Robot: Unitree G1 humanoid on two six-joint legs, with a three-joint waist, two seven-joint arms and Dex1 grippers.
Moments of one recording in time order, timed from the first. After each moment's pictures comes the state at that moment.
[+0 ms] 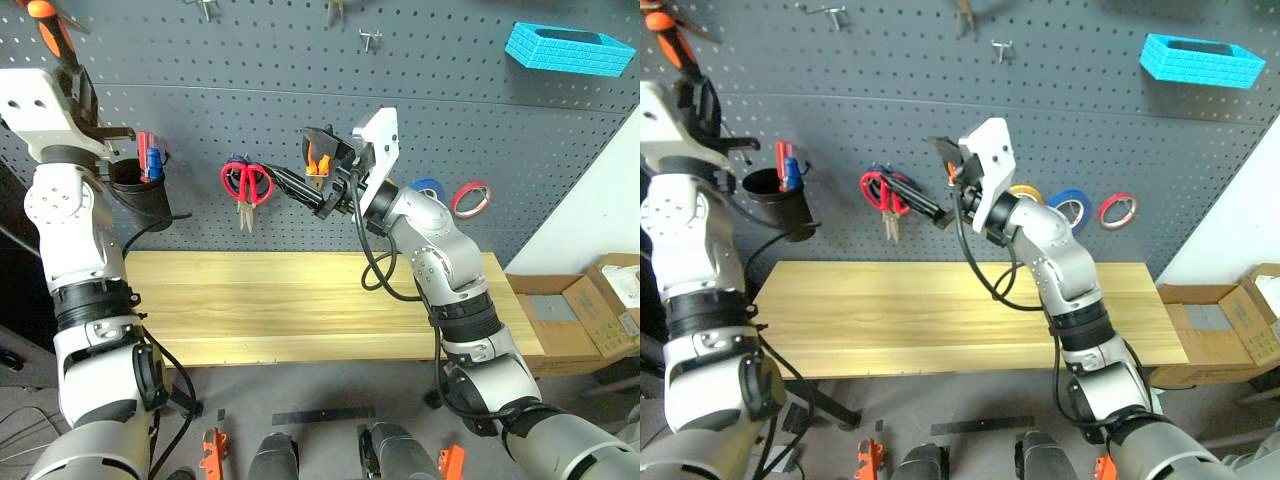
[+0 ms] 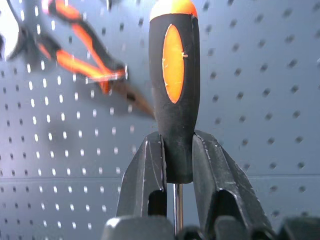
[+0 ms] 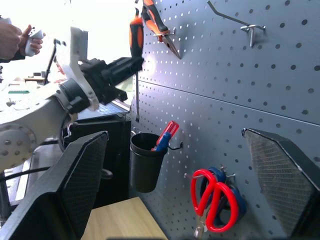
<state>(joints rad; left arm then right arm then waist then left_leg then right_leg) -0.86 0.60 0.42 0.54 -0.11 -0.10 -0.15 -0.85 -0.03 0.14 0.07 0.36 0.34 0.59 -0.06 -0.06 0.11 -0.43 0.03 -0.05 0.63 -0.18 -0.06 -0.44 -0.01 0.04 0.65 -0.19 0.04</state>
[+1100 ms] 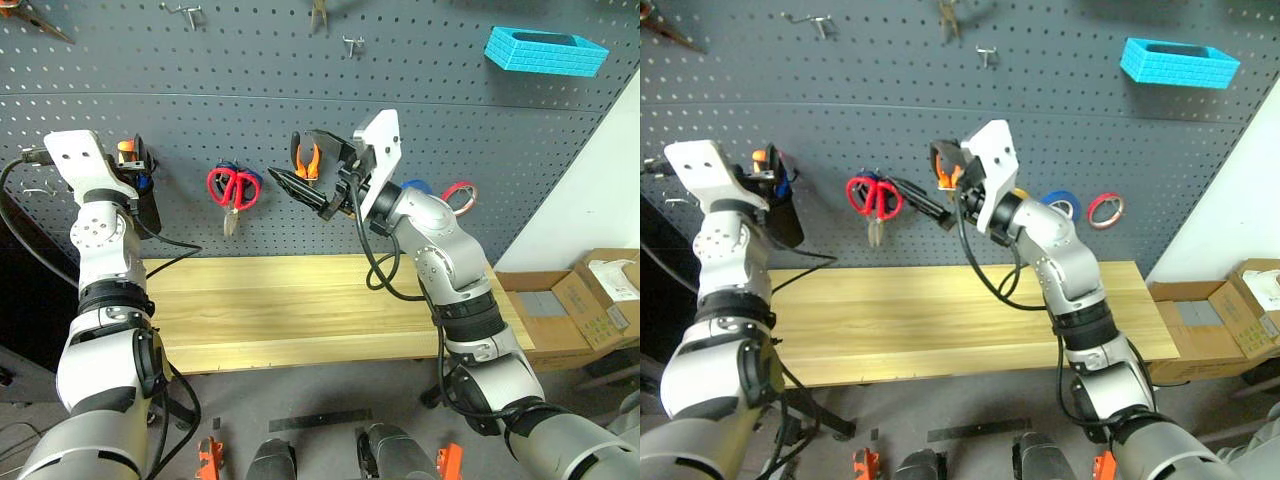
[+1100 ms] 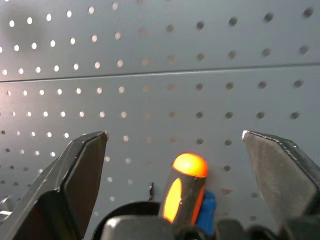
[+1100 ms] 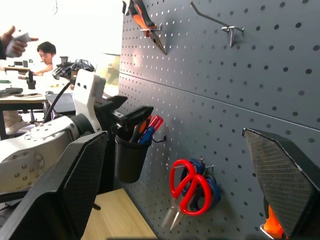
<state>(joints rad) -0.87 0.60 0.38 0.93 -0.18 -0.33 -0.19 -0.84 -0.06 0.14 0.06 0.34 0.36 0.61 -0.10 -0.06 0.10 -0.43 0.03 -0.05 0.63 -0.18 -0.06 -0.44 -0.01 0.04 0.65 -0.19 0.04</state>
